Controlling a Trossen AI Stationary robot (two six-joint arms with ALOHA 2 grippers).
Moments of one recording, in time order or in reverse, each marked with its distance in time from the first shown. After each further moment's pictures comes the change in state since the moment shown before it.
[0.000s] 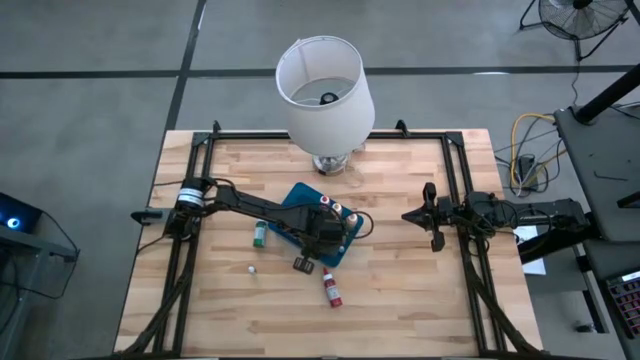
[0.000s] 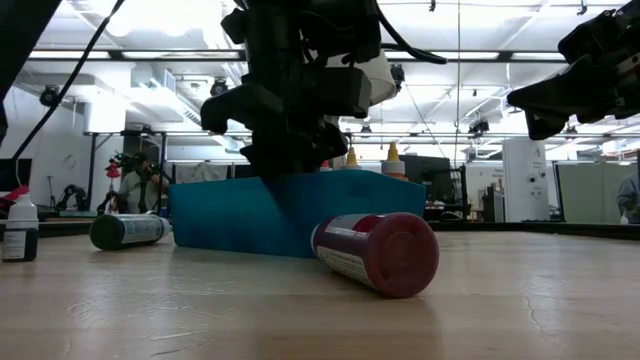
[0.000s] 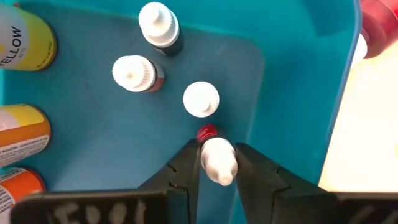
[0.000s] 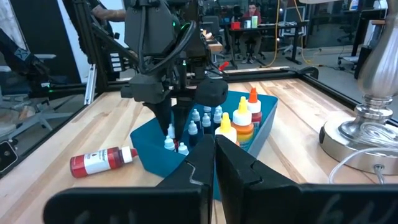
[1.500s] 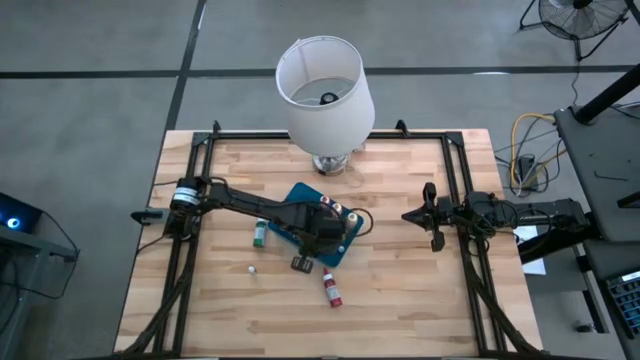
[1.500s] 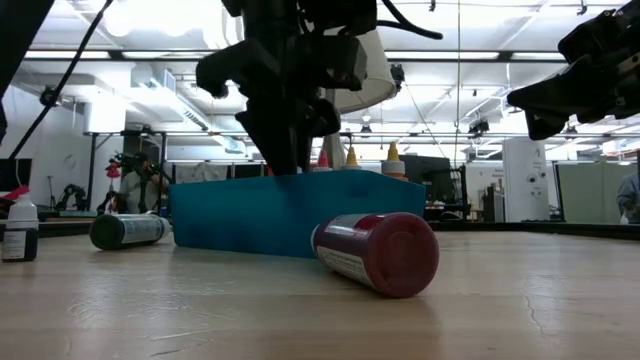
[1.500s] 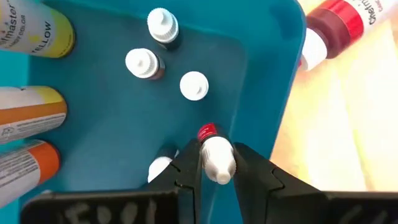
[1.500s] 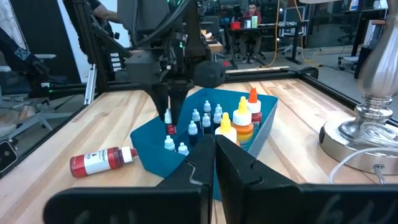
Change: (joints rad) left arm -0.007 -0.036 0.065 -0.122 -0.003 -0.047; right arm 0.000 0.000 0.000 0.000 0.000 0.000
